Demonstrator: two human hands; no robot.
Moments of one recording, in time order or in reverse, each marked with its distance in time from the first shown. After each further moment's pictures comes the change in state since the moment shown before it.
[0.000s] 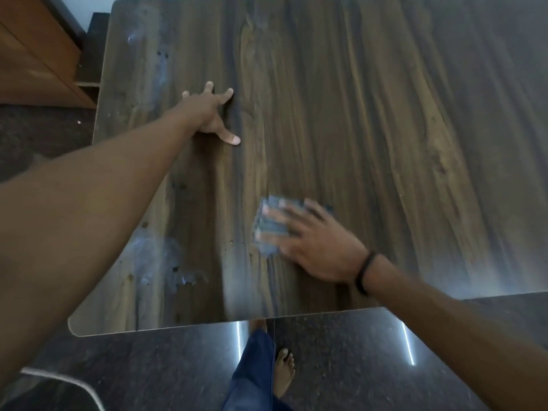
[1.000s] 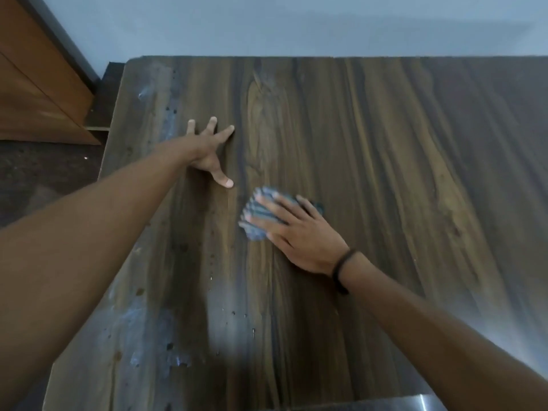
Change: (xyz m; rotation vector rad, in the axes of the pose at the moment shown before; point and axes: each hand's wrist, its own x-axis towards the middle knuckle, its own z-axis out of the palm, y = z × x) left_hand 0.017 -0.010 -0.033 0.066 -0.091 0.008; right_hand 0.106 0.060 -0.014 0.119 0.031 0.153
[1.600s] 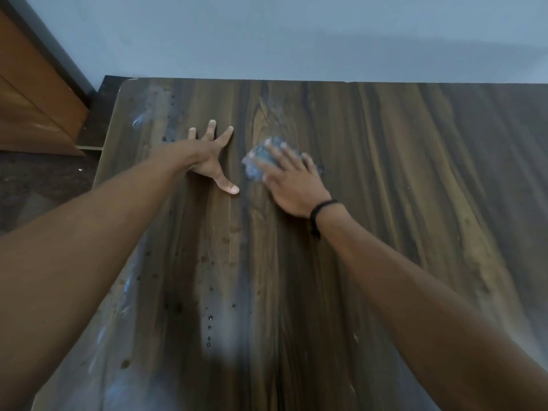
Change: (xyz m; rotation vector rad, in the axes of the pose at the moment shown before) left_hand 0.064 -0.012 -0.050 -0.024 -0.070 -0.005; right_hand 0.167 0.084 -0.036 0.063 0.030 0.290
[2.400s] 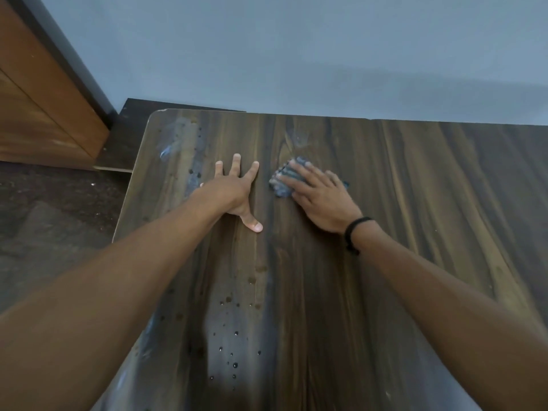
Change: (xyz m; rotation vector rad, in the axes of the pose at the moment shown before) left_hand 0.009 0.003 -0.001 0.045 -0.008 0.000; right_hand 0.046 0.040 0.000 -0.021 0.008 -0.082
